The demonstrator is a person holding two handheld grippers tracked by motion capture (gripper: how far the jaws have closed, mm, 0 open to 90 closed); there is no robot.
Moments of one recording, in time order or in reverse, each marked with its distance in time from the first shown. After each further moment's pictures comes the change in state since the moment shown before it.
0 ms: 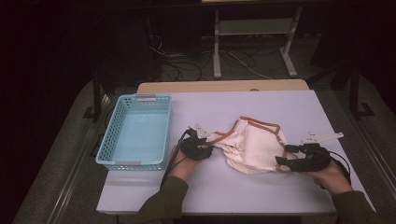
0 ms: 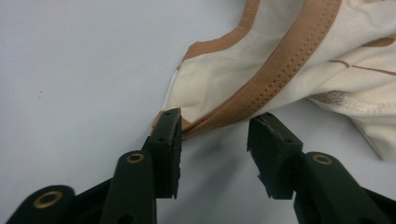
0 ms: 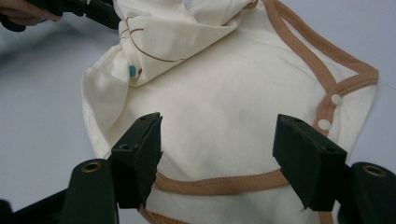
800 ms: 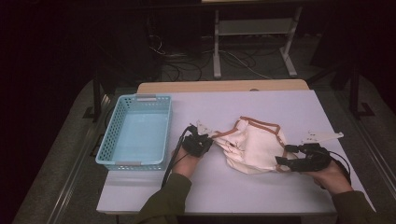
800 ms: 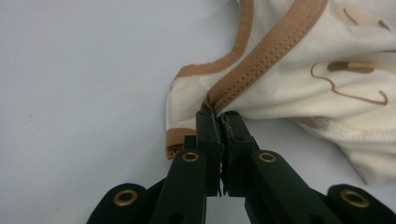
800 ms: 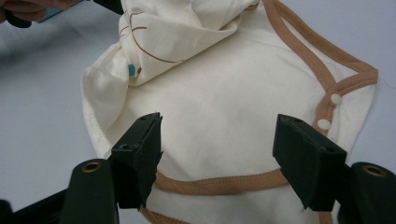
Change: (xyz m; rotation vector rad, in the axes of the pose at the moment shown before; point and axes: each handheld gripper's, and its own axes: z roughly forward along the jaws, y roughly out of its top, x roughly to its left) left arm 0.003 0.012 0.000 -0.061 -0.042 -0.025; right arm 0.000 0.000 0.000 0.000 -0.001 0.001
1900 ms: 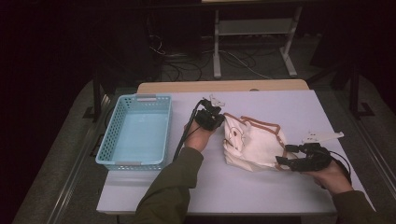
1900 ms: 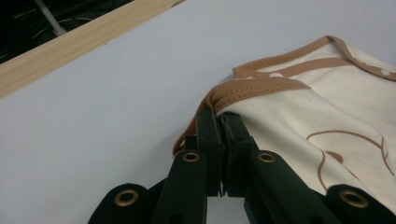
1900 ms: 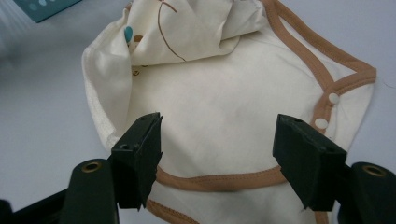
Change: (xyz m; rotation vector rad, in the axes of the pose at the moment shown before) left arm 0.014 0.082 0.026 -0.024 -0.010 0.041; right arm -0.001 0.000 -0.001 0.003 -0.003 0.001
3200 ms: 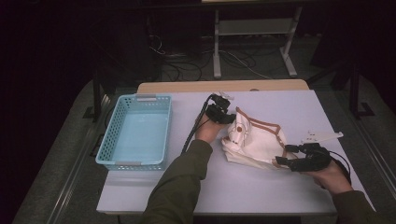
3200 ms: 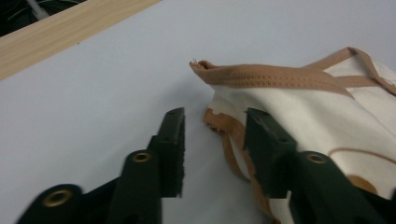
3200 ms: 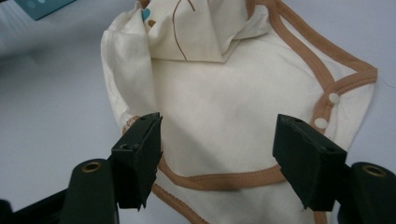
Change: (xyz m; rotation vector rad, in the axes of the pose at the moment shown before) left arm 0.003 0.016 0.038 0.049 -0.038 -0.042; right arm 0.000 0.000 0.001 0.003 -0.001 -0.002
